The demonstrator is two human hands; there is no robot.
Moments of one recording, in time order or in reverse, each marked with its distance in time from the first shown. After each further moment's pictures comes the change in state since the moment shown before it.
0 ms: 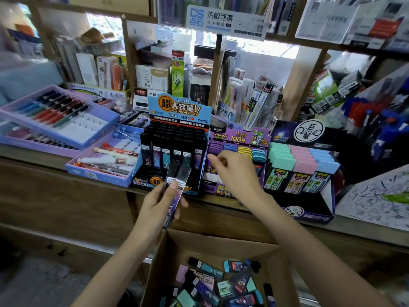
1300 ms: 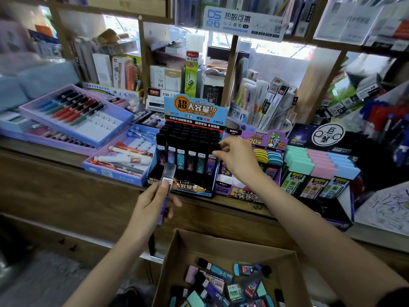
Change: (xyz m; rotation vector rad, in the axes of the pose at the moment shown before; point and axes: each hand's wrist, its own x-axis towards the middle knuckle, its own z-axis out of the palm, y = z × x) left_hand 0.001 0.001 -0.040 0.046 0.048 0.011; right_hand 0.043 -0.024 0.011 0.121 -0.058 0.016
